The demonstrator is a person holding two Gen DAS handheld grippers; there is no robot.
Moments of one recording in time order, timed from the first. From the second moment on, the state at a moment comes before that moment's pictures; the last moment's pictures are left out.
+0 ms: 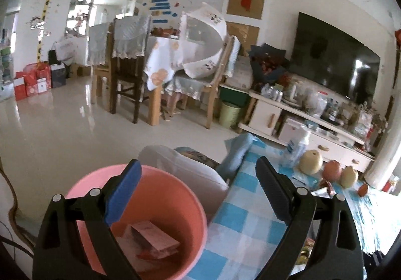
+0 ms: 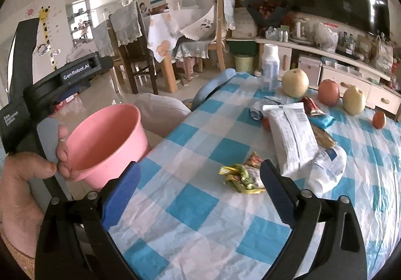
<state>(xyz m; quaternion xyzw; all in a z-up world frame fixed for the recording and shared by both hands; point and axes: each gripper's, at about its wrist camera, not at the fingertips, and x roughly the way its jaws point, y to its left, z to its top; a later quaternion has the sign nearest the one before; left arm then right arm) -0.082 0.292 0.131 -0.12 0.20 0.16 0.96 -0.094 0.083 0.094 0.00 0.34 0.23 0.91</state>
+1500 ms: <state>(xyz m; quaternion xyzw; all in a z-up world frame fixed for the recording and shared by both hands) -0.043 0.127 0.093 0.04 0.26 0.01 0.96 -0.069 -0.079 0.103 0.08 0.33 0.14 0.93</state>
